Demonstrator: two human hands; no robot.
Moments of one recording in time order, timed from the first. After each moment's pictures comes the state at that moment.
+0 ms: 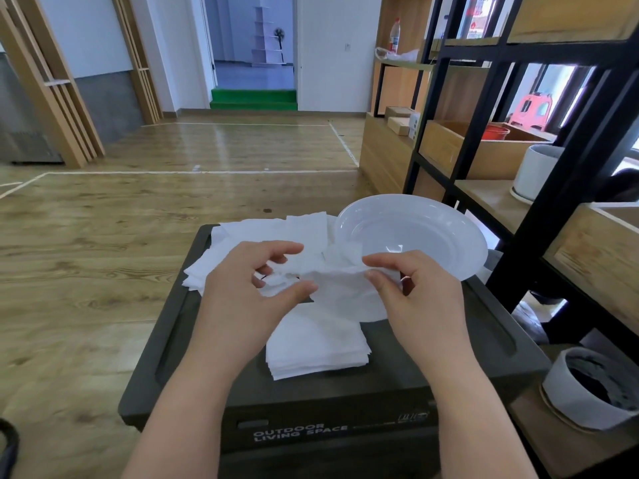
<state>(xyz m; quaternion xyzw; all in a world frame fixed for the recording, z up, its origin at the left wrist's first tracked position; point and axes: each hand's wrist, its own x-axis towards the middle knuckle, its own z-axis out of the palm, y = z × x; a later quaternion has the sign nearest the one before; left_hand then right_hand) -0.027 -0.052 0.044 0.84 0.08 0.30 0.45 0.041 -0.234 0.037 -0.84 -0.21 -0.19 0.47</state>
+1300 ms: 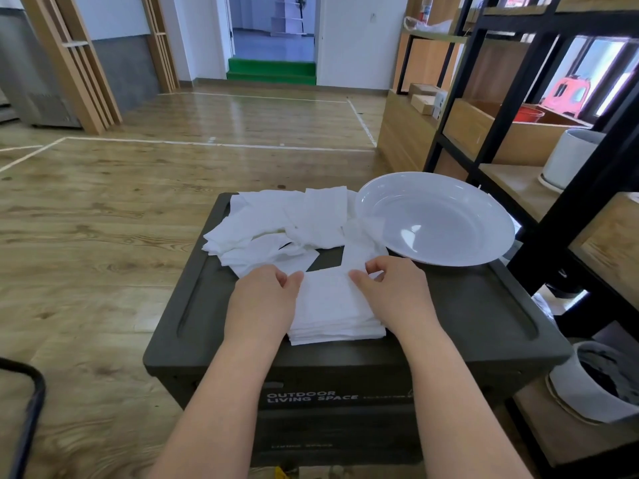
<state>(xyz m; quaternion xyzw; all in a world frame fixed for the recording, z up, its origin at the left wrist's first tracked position) -0.009 -0.047 -0.013 0.88 0.30 0.15 0.34 0.068 -0.200 -0.009 -0.92 -0.12 0.01 0.39</state>
